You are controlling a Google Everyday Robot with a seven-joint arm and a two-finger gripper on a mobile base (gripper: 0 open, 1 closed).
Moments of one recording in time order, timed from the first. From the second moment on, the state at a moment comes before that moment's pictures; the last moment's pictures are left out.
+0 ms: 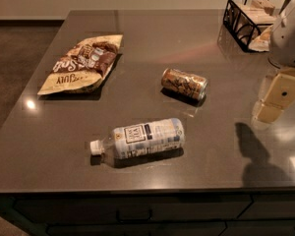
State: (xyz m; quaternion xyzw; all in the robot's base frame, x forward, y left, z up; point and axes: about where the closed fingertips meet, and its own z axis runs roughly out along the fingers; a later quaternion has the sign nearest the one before) arm 0.438 -0.216 0.978 -0.60 0.78 -0.04 0.16
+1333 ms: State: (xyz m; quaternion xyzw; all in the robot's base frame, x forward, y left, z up) arm 0.515 -0.209 0.951 -0.56 0.81 0.01 0.17
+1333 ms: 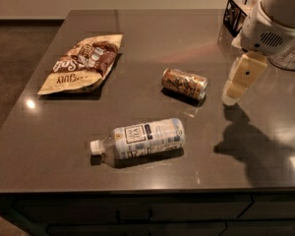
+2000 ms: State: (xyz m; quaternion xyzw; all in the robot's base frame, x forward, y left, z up) arm 0.573 -0.189 0.909 -0.55 0.82 0.03 0.16
